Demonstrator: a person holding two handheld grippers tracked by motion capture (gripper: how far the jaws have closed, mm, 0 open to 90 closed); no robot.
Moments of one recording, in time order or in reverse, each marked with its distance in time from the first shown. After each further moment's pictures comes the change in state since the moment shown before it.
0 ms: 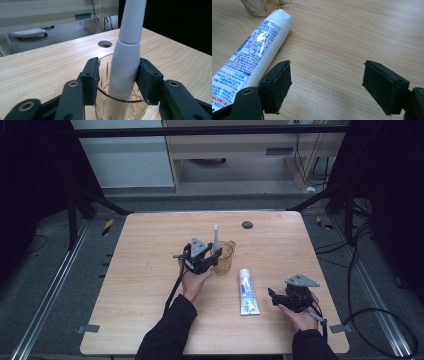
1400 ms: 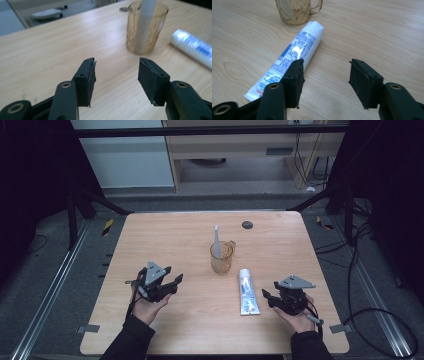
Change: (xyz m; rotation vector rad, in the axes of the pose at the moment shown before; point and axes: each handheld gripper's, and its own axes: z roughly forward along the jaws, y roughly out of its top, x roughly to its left) left arm 0.041 -0.041 -0.148 0.189 0.106 0.045; right arm 0.027 0.014 -0.016 0.002 0.104 -0.050
